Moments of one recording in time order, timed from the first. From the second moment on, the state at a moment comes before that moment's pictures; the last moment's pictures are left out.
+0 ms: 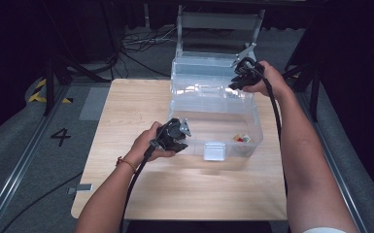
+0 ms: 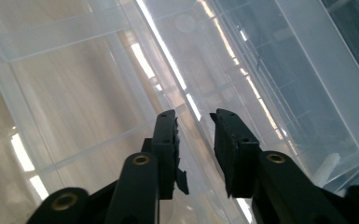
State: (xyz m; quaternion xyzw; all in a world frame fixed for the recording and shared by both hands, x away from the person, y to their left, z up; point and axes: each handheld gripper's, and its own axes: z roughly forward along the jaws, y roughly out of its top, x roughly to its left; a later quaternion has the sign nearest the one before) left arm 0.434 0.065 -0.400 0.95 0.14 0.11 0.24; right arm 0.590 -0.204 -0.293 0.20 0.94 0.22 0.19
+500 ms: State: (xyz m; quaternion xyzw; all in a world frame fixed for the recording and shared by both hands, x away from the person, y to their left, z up) left arm 0.437 0.062 -0.403 0.95 0.15 0.10 0.25; right arm 0.587 -0.193 -0.287 0.17 0.95 0.16 0.19
